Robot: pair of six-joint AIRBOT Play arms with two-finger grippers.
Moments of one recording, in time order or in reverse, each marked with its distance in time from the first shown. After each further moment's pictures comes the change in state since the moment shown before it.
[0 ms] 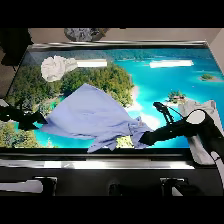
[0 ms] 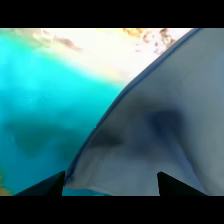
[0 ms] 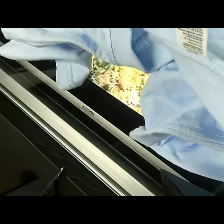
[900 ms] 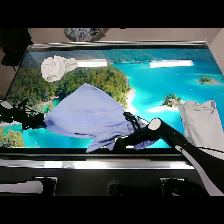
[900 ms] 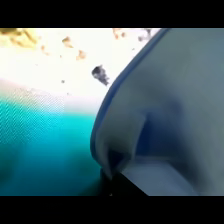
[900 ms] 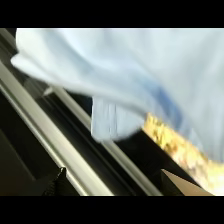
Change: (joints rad) left arm -0.035 0.033 -0.062 -0.015 0.068 0.012; right arm 0.420 -0.286 -0.055 0.248 -0.396 -0.032
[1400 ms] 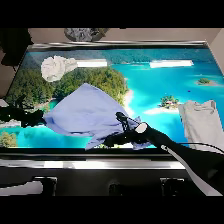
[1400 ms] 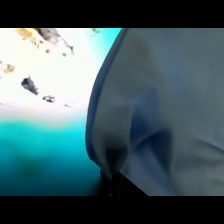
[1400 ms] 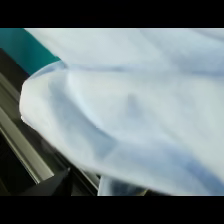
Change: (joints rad) left arm -0.004 0.068 0.001 -0.060 -0.010 0.003; right arm 0.152 -0.150 0.016 0.221 -0.276 -0.030
